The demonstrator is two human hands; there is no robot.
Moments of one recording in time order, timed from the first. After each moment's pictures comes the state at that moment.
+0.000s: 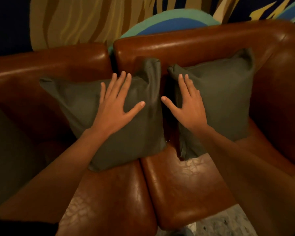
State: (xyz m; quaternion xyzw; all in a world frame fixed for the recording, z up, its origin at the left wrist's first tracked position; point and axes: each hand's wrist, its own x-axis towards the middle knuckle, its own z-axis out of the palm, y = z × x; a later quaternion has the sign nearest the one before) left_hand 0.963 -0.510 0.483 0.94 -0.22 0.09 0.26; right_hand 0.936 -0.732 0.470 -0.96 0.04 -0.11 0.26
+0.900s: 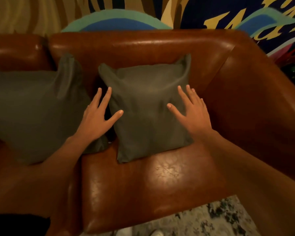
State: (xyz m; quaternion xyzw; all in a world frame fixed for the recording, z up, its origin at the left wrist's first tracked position) left_hand 0.913 -0.743 0.457 0.95 -0.07 0.01 0.32; right_hand 0.905 -1.032 0.466 -0.98 0.01 -0.05 0.17
